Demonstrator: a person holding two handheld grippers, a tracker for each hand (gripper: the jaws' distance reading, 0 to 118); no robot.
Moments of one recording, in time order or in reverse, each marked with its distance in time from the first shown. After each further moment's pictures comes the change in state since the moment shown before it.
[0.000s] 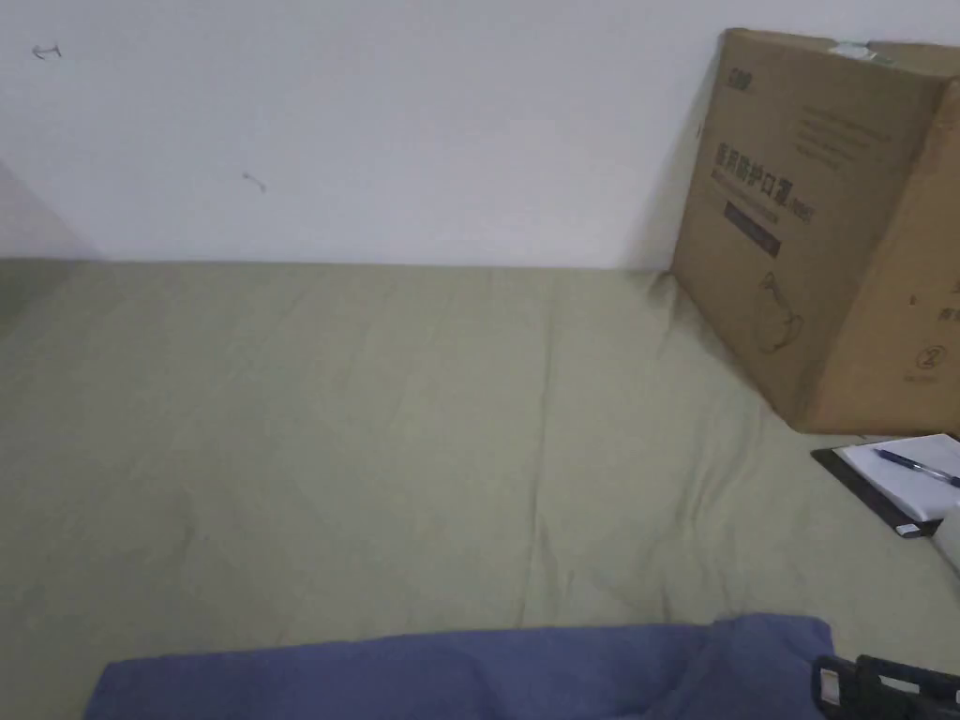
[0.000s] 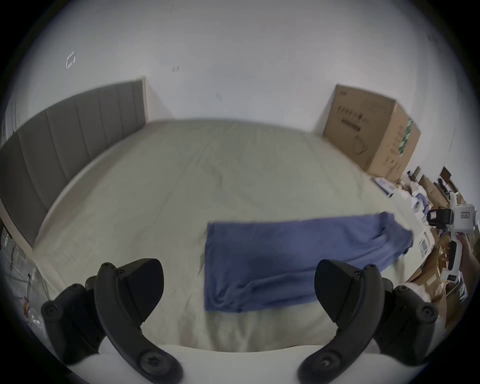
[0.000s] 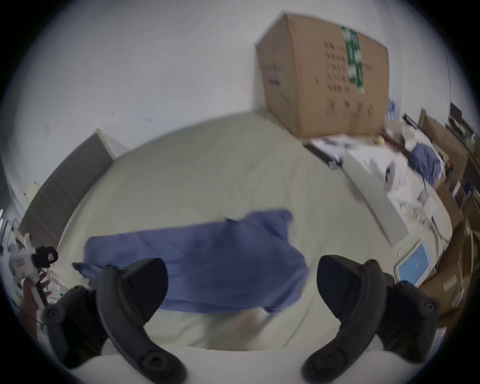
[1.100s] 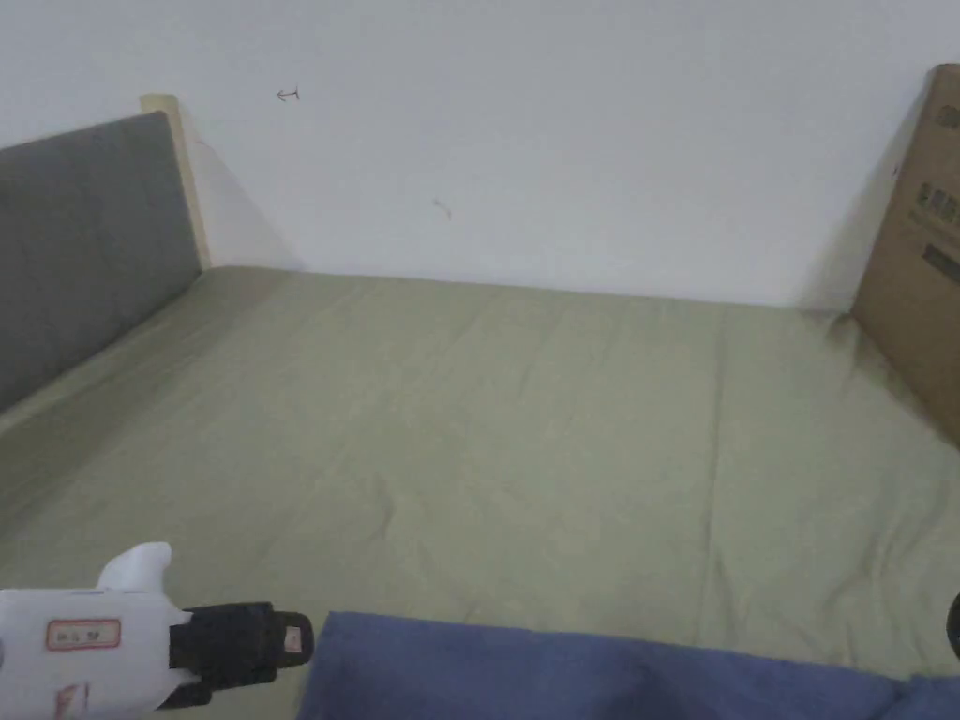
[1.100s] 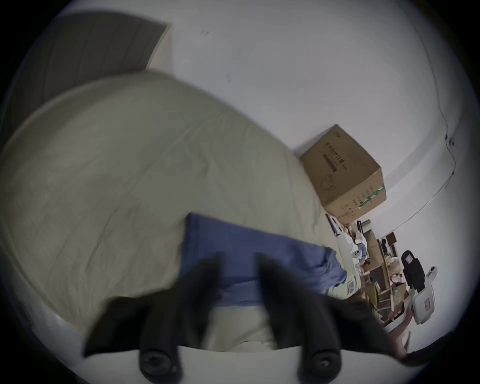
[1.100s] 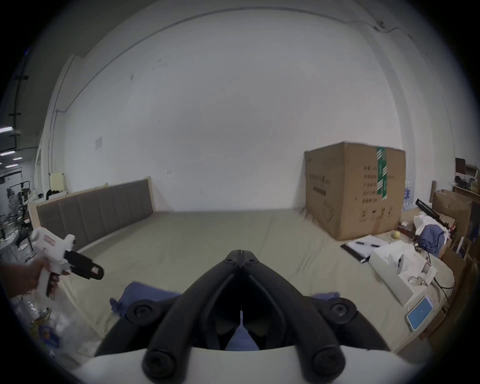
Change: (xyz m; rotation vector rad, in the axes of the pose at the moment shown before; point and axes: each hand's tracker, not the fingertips) left arm -0.165 -0.015 -0.082 -0.303 -0.289 0.448; right arm -0.142 -0.023 0.047 0.402 0.083 0.180
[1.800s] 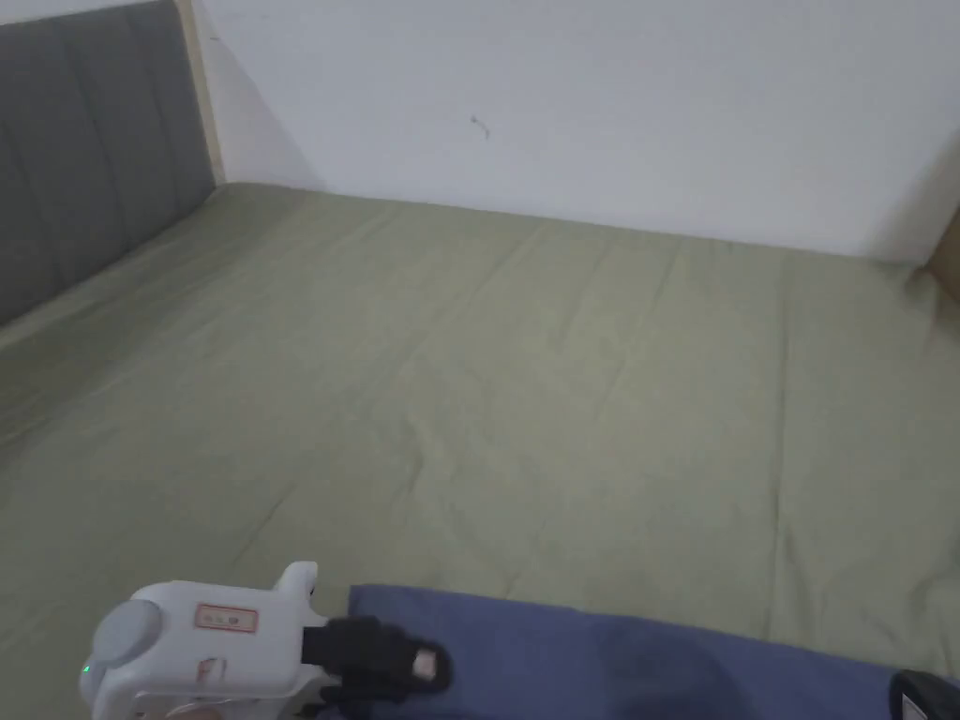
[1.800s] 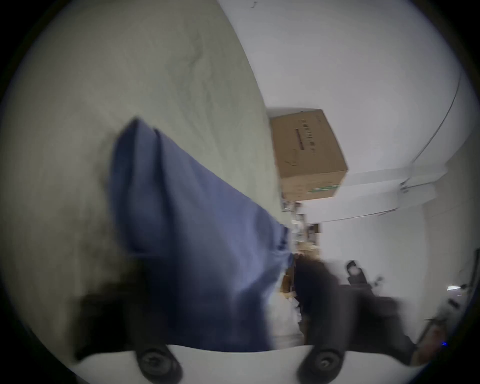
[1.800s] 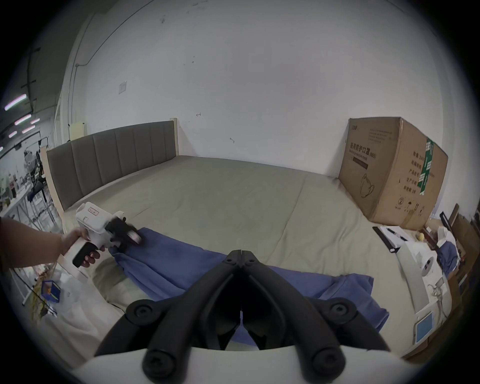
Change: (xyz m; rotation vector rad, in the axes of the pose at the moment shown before) left arm -0.039 0.000 -0.142 -0.250 -0.290 0.184; right arm -0.044 -0.033 -0.063 -0.230 0.126 0.135
